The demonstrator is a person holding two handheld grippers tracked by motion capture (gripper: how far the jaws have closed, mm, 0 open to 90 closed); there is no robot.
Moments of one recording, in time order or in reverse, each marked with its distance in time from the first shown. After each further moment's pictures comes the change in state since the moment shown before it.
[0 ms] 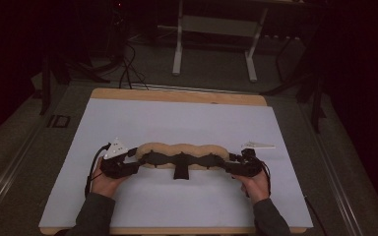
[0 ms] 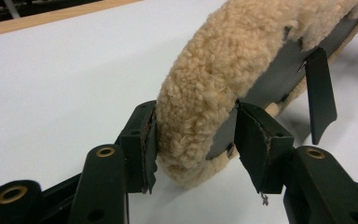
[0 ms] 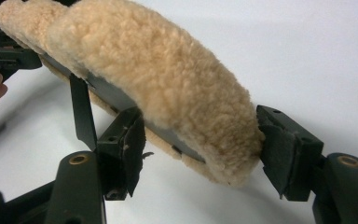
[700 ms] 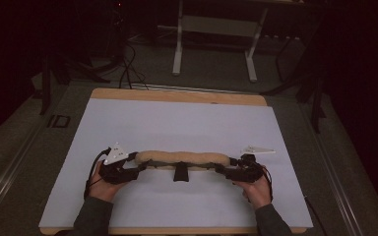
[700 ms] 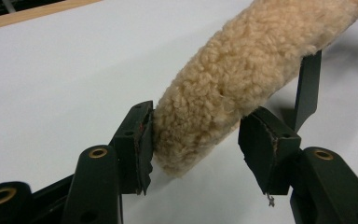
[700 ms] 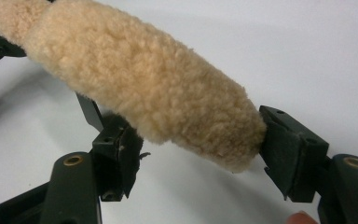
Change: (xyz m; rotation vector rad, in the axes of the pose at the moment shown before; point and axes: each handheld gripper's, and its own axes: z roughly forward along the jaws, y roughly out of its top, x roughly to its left) left arm -0.013 -0.003 -0.010 0.030 0.000 0.027; right arm 0.012 -0.010 -0.007 0.037 -0.024 -0.044
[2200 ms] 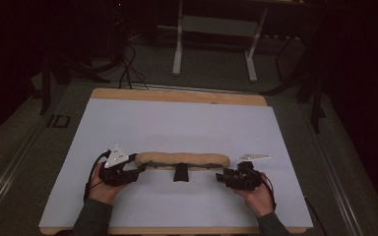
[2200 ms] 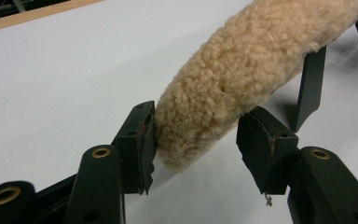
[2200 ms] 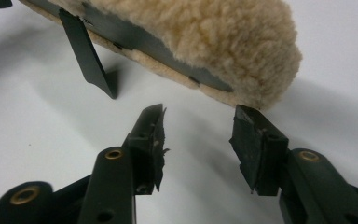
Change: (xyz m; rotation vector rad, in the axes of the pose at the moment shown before) left arm -0.005 -0.002 -0.003 0.003 0.033 0.002; right arm 0.018 -0.012 -0.004 0.129 -0.057 -0.016
